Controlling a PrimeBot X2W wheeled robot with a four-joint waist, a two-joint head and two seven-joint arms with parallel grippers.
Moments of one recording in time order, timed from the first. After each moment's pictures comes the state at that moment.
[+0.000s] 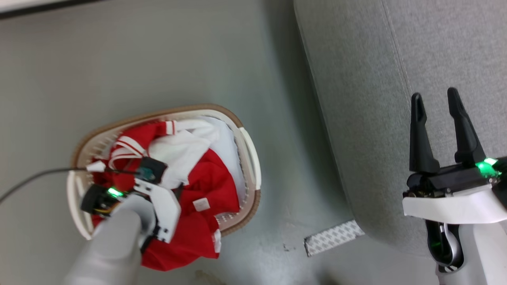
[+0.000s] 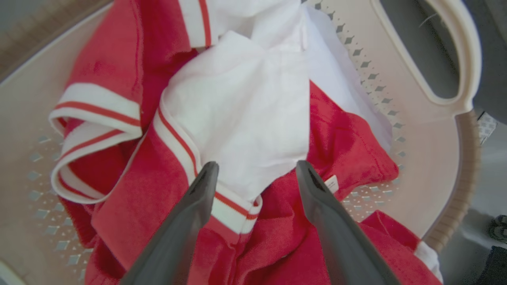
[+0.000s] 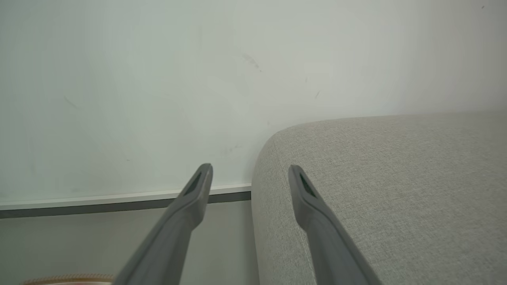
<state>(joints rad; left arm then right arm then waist) -0.77 0.15 -0.35 1.13 -0.02 -0.13 -0.05 -0.38 -0.05 0.09 0.03 0.32 0.13 -0.26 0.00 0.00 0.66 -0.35</state>
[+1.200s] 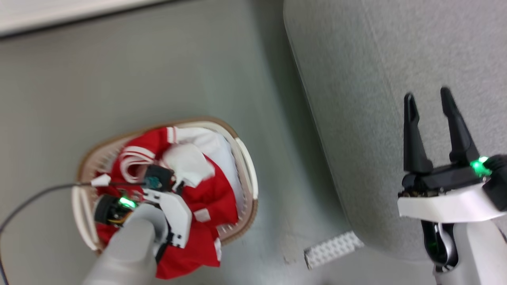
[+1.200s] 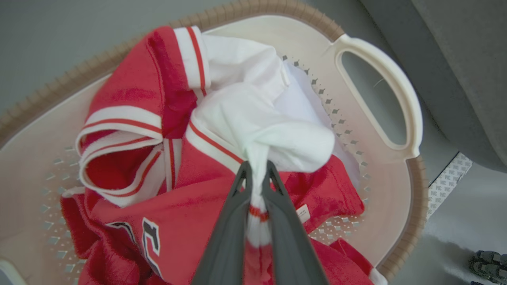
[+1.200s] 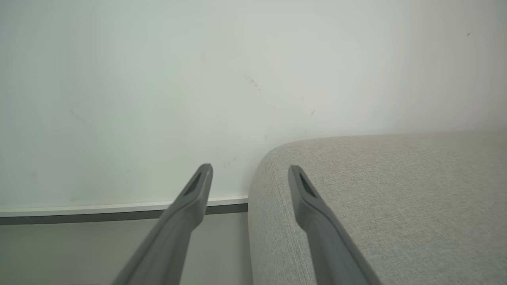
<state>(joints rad) -0.81 0.10 -0.39 1.27 -0.09 -0.11 -0.17 -0.40 -0.05 0.11 0.05 0.32 0.13 -0.26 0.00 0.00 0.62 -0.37</state>
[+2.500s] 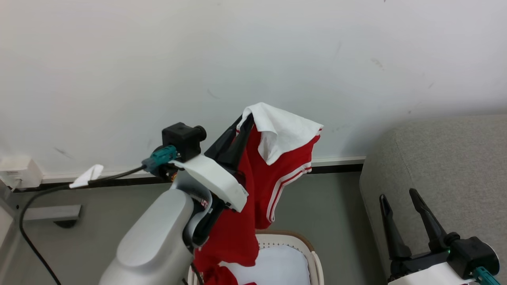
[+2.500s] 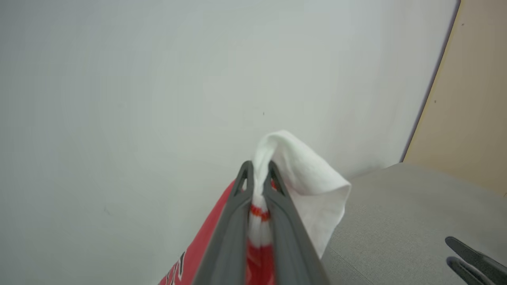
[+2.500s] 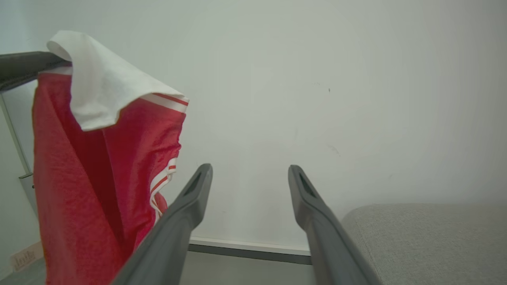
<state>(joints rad) -0.67 0.15 -0.58 0.40 -0.57 -0.07 -0.15 -0.11 -0.09 0.16 0.16 0.27 0.13 -0.26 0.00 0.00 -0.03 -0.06</state>
